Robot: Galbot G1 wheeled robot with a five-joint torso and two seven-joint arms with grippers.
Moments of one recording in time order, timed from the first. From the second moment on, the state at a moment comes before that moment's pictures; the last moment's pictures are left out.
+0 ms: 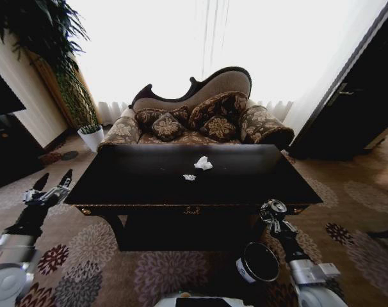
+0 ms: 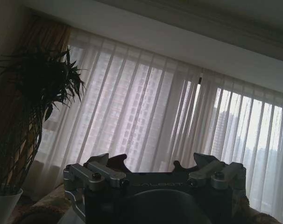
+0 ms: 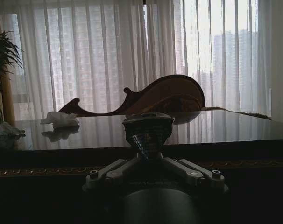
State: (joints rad) left arm 1.60 -1.30 -1.29 -2.25 -0.97 0.17 0.35; right arm -1.86 1.21 0.78 2.03 0.52 0.33 -0.14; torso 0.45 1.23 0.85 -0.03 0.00
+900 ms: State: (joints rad) left arm 1.64 -1.28 -1.32 -2.28 -0.98 0.17 0.33; right arm -1.41 1.05 0.52 1.03 0.26 0.45 -0.21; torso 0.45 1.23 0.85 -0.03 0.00
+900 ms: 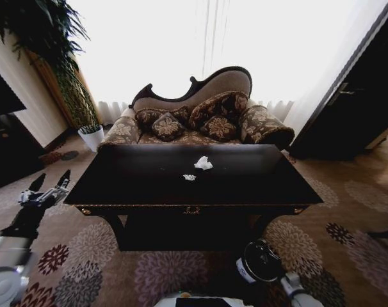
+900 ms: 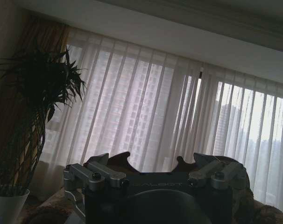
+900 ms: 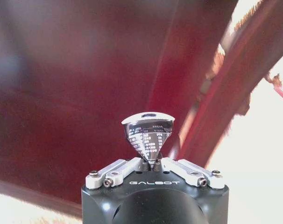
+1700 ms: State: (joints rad) left arm 1.72 -1.26 -1.41 -2.33 -1.02 0.18 0.33; right arm -1.09 1.10 0.41 0.55 0.27 0.37 -0.18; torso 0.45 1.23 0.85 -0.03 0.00
